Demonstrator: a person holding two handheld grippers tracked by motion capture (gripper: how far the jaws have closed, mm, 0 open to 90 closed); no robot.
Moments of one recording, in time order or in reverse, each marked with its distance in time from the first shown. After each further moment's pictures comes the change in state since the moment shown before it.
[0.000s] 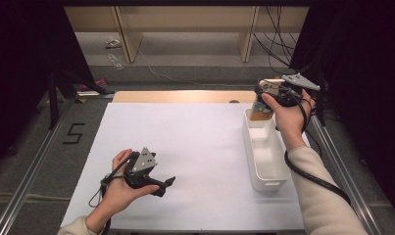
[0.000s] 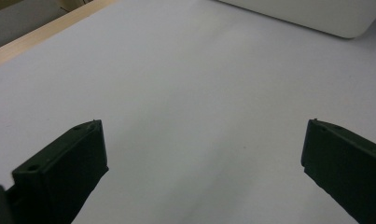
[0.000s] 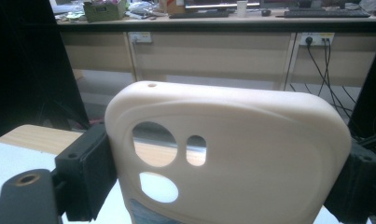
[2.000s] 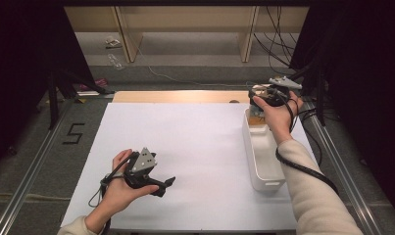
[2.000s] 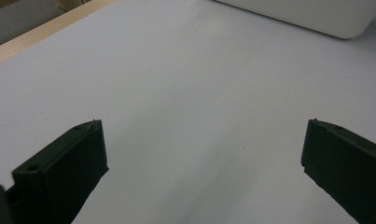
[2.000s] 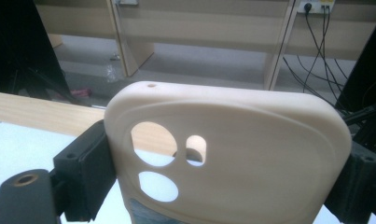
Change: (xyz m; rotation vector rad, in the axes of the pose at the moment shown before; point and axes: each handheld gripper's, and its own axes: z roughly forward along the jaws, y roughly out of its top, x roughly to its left) left arm 0.000 -0.001 0.000 0.000 -0.007 0.000; right arm -0.003 -0.027 0.045 0.133 -0.049 -0.029
